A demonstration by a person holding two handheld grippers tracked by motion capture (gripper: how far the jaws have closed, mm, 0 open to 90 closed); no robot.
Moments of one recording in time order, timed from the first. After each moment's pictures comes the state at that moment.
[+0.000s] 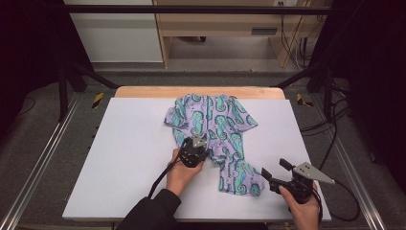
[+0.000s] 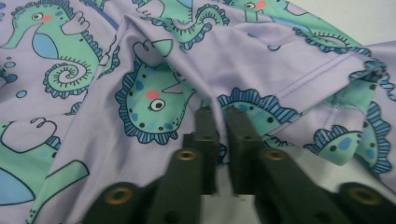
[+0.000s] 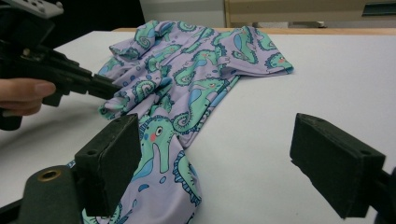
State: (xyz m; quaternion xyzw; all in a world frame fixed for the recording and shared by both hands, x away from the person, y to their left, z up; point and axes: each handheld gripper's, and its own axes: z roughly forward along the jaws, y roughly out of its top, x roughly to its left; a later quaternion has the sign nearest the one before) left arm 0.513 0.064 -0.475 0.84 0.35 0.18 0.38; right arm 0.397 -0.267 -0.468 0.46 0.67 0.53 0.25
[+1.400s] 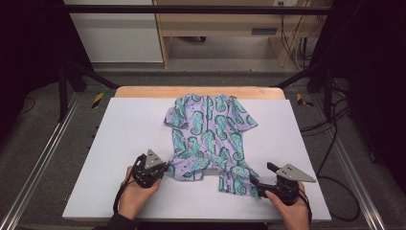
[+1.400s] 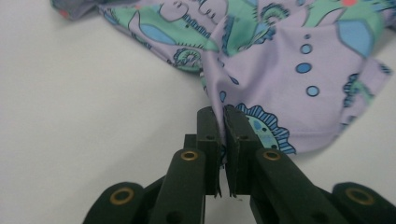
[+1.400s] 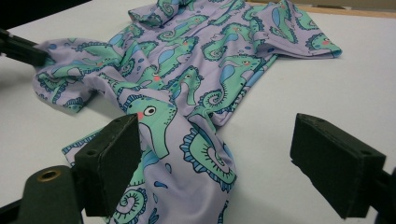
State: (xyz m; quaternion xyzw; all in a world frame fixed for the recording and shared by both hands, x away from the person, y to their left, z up) left arm 0.456 0.184 -0.473 0.83 0.37 0.21 0.35; right arm 0.399 -0.237 -0.477 0.42 0.72 0.50 0.23
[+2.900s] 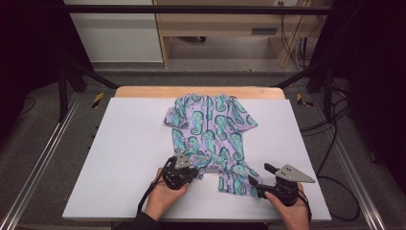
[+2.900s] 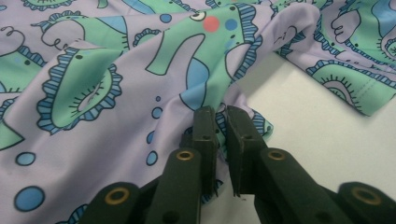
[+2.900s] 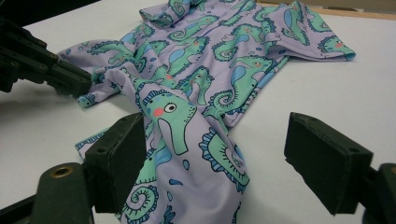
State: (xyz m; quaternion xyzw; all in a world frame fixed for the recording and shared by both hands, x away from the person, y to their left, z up) left arm 0.451 0.109 -0.479 0.85 0.33 0.14 0.38; right arm 0.397 -0.235 -0.476 0.41 0.72 0.51 0.23
